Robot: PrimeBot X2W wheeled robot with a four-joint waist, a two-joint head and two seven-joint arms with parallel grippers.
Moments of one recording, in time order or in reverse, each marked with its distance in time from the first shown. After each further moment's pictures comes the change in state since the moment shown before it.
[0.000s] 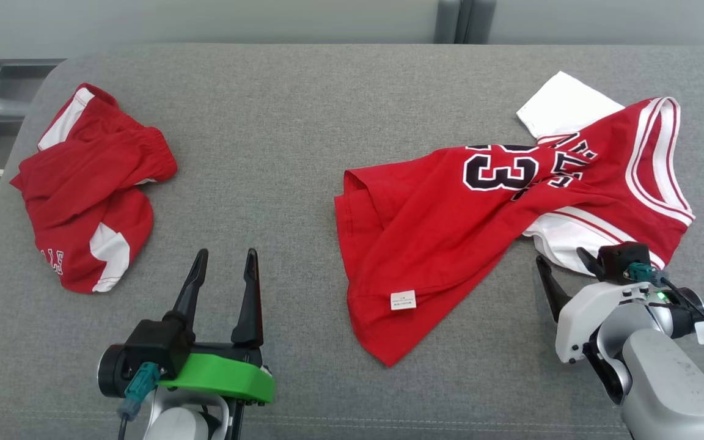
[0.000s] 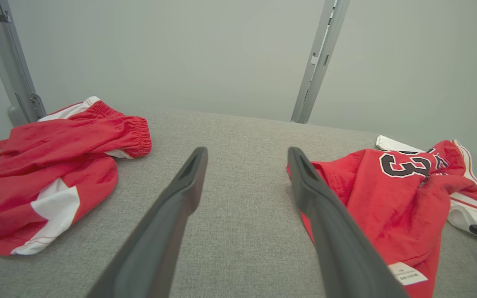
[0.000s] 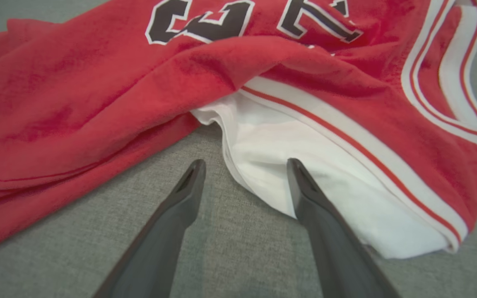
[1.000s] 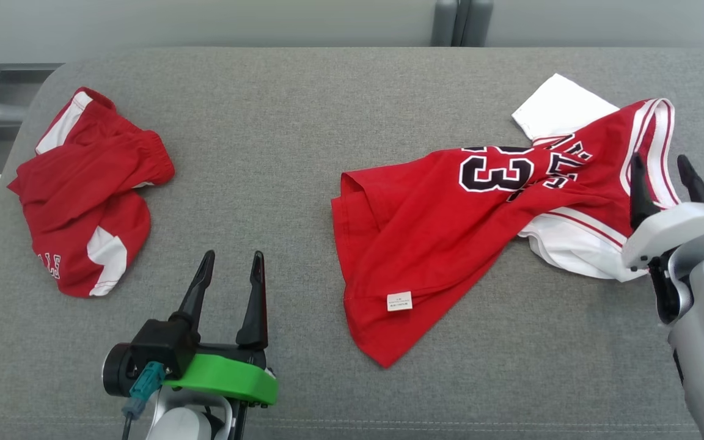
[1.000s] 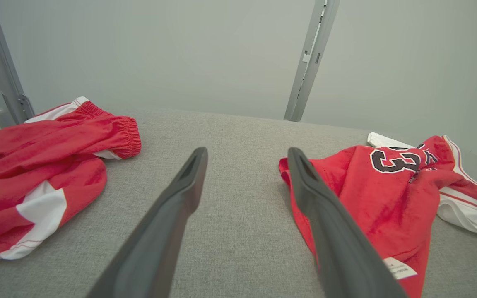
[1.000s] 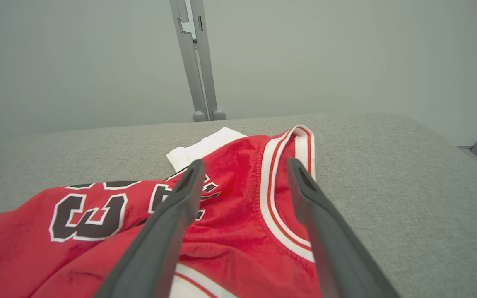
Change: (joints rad) left arm -0.007 0.000 -0.017 0.016 0.002 -0.008 0.000; right arm -0.248 -0.044 -0.251 0.180 -0.010 0.000 -0.182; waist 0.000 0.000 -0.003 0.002
